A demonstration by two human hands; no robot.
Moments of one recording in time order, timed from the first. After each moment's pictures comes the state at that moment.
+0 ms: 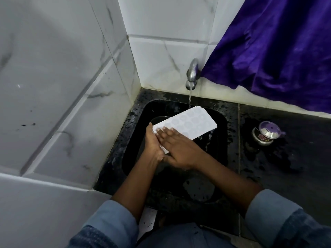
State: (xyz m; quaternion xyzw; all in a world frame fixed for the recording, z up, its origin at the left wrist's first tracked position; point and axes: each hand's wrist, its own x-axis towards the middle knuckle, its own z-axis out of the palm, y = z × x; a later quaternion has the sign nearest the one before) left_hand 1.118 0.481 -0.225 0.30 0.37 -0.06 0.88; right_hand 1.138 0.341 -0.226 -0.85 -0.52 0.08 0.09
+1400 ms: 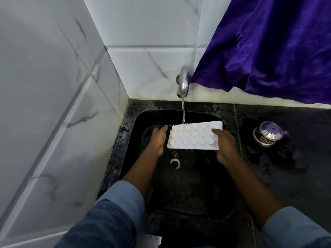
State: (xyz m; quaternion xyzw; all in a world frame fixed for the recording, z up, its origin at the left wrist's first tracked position) left_hand 1.227 0.494 -0.272 0.59 0.38 -0.11 0.71; right_hand 1.229 0.265 -0.266 -0.60 0.30 0.09 0.74
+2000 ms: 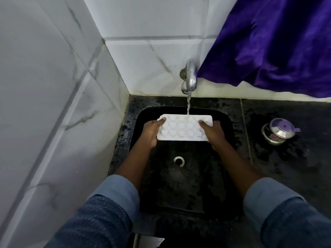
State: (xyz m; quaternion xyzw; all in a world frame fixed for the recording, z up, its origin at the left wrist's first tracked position) left_hand 1.246 0.544 -0.273 0.56 0.34 -0.11 0.75; right_hand 1.271 0.308 -0.299 -0.73 0.24 0.12 0.63
